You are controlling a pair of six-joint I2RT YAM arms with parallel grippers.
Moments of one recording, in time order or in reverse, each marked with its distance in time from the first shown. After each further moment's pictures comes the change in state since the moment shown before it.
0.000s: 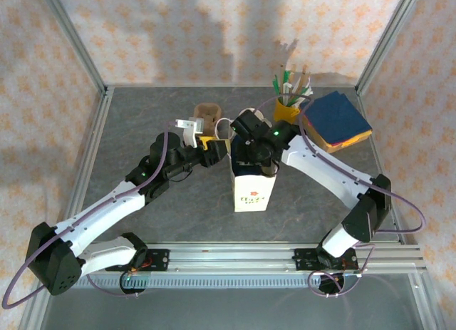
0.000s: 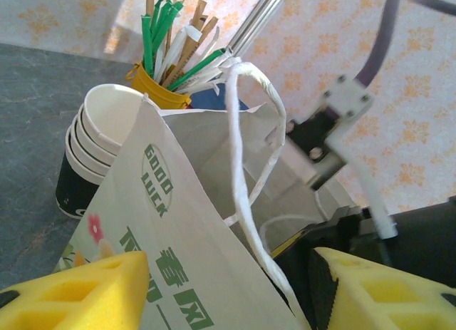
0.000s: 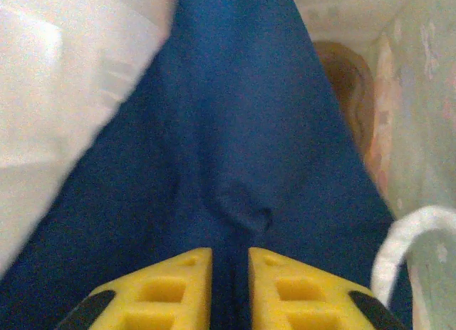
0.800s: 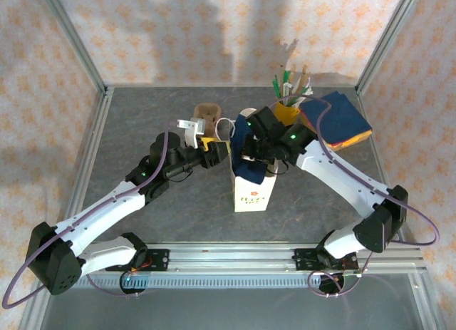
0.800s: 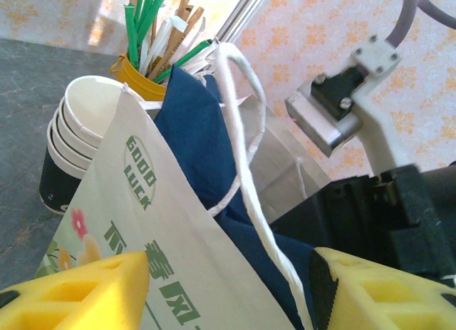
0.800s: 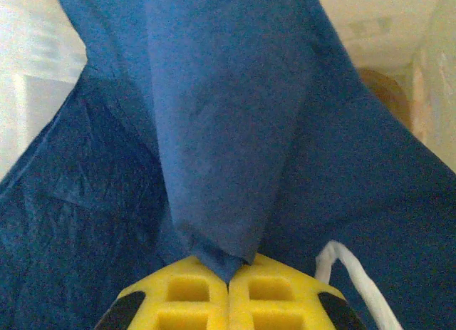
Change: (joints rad) left arm 0.000 0.003 0.000 0.002 0.044 -0.001; right arm -0.061 -0.110 -0.116 0.145 -0.087 0.038
